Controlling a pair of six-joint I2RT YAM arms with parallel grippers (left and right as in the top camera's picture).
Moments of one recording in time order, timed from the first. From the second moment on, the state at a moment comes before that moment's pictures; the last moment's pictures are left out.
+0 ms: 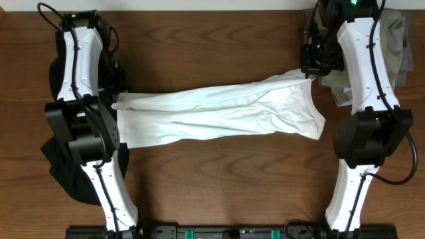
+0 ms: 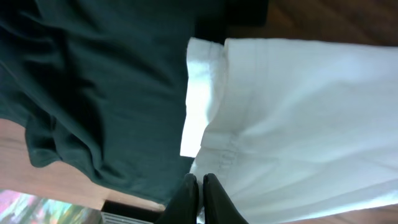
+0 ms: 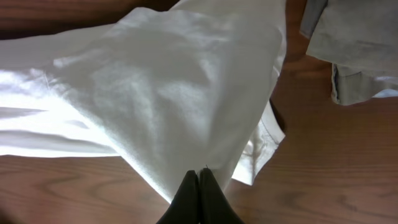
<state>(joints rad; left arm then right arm) 0.15 2.29 2.12 -1.68 -0.09 -0.12 0.06 2.22 2.28 -1.64 -0.11 0.11</state>
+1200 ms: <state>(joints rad) 0.15 2.28 1.94 -1.62 -0.10 -0.10 0.01 2.19 2.07 -1.49 -0.10 0.06</state>
